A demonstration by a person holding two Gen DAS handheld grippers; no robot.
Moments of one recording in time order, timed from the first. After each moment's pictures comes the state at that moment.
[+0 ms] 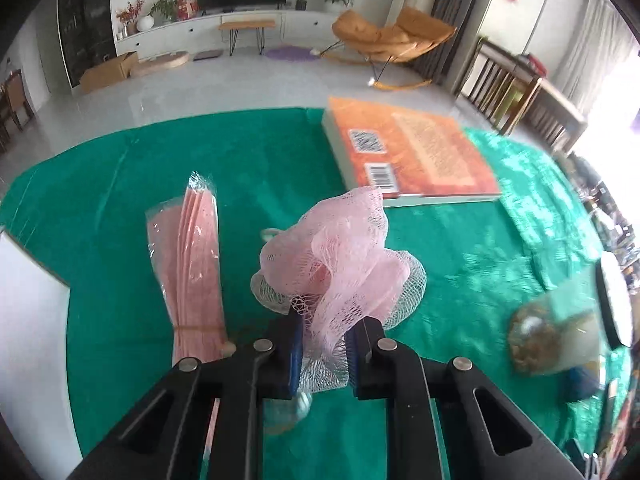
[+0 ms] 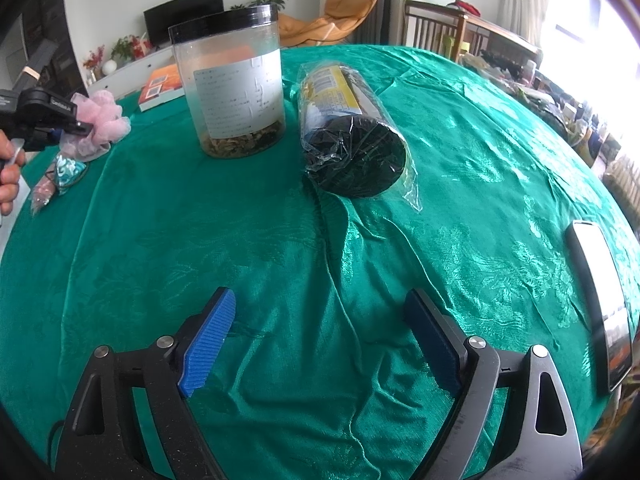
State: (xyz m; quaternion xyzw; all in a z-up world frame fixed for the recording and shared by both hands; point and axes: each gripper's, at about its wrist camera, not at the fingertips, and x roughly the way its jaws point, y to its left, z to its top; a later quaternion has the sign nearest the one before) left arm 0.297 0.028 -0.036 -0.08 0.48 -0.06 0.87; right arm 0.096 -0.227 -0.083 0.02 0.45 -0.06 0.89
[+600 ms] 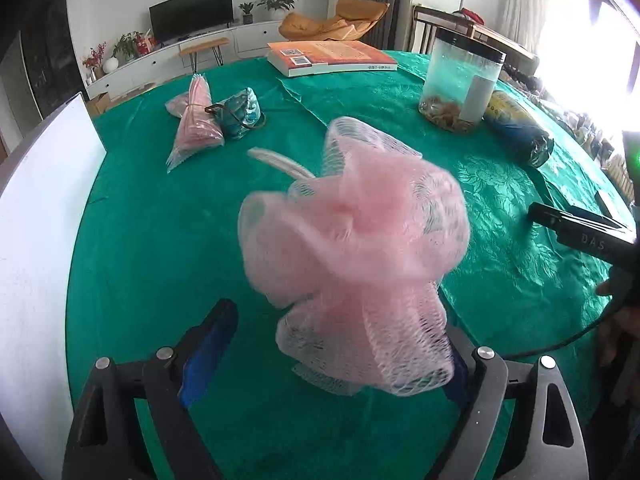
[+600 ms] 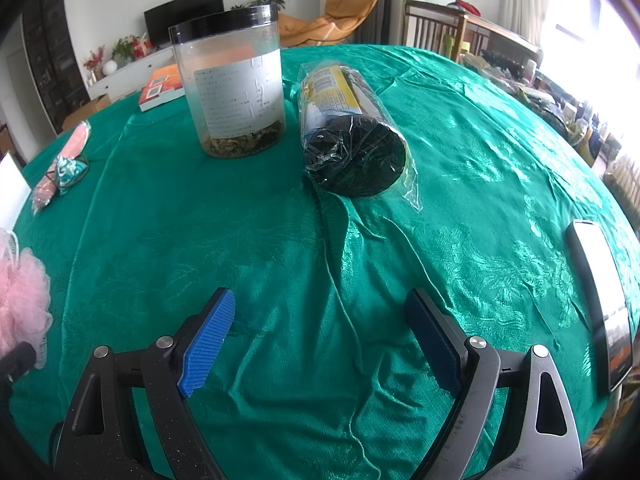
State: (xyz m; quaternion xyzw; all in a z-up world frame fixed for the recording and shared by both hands) left arm 0.067 0.003 -0.080 0.03 0.46 -0.11 0.88; right arm 0.096 -0.227 -0.083 0.02 0.45 -0.06 0.89
